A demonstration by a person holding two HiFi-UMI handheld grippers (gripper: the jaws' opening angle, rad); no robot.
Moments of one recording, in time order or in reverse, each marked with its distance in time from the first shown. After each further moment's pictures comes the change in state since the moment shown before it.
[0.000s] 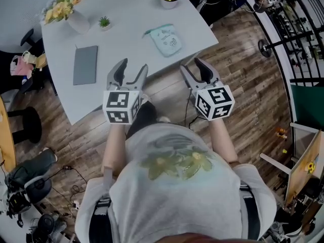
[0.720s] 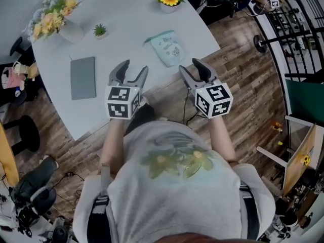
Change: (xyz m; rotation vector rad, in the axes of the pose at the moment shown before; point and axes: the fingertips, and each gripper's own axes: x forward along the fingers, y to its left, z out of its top) left arm 0.078 0.057 -0.019 -0.046 0.137 -0.117; right arm 0.080 -0.018 0.006 -0.002 0.117 -0.028
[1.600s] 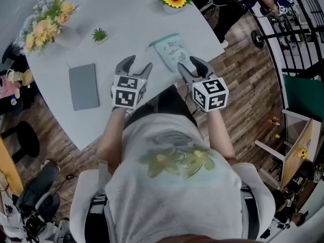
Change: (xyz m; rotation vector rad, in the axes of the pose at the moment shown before) left arm 0.072 0.044 -0.021 0.050 0.125 -0.093; right arm 0.075 -0.011 -0.015 0.006 0.110 -0.044
